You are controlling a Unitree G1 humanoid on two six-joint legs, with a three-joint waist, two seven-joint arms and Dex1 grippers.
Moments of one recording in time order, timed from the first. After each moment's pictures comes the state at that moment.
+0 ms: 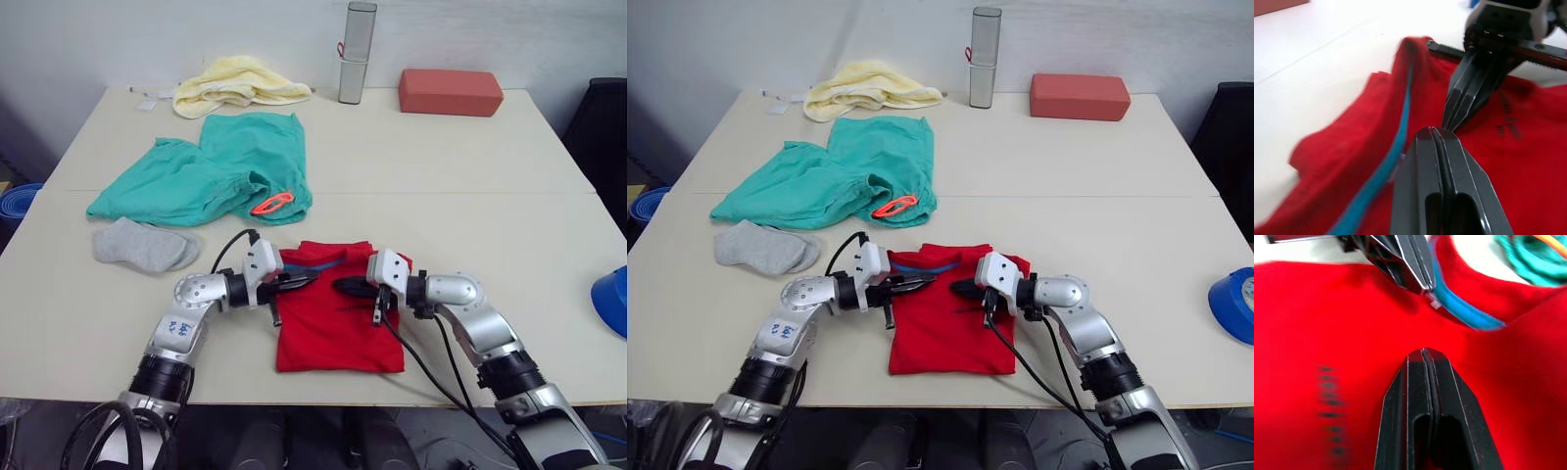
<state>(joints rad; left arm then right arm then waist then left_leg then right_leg) -0.44 0.37 -0.14 0.18 -0.22 0.08 -0.88 -0.47 -0.45 0.25 0.24 0.17 -0.01 0.99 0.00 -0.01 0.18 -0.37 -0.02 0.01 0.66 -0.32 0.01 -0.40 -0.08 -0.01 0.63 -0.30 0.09</state>
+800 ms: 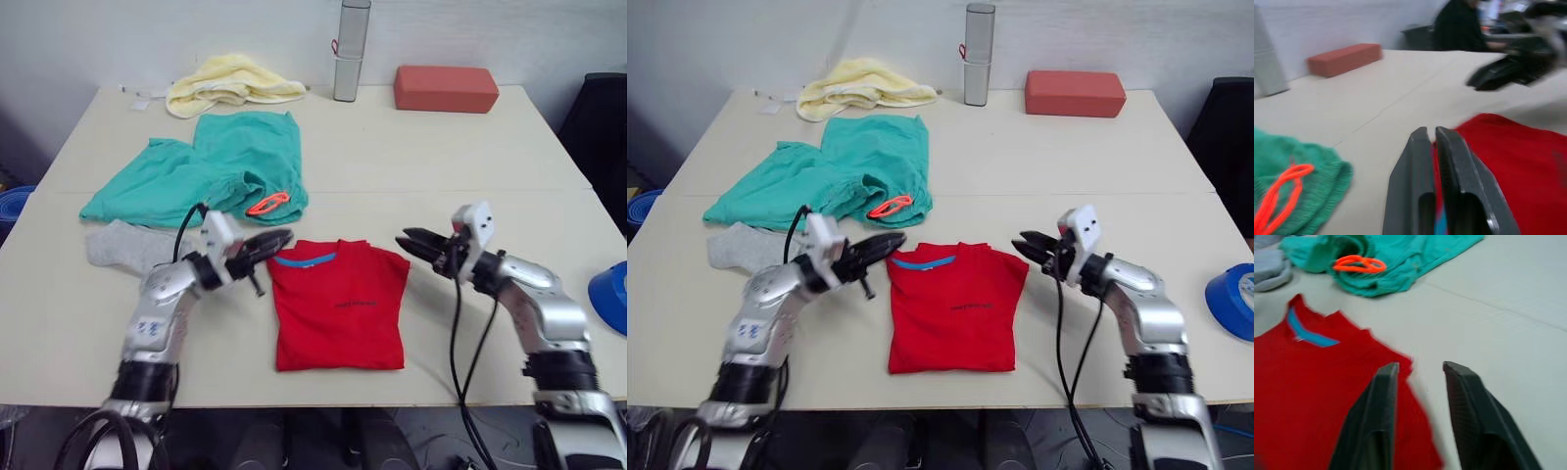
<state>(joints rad) -0.28 0.49 0.03 -0.04 -0.41 0.03 -0.97 -0.36 -0.62 -0.13 0.04 0.51 0.52 0.91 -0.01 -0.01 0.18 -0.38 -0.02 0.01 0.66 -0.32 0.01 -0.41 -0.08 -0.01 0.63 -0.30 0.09</state>
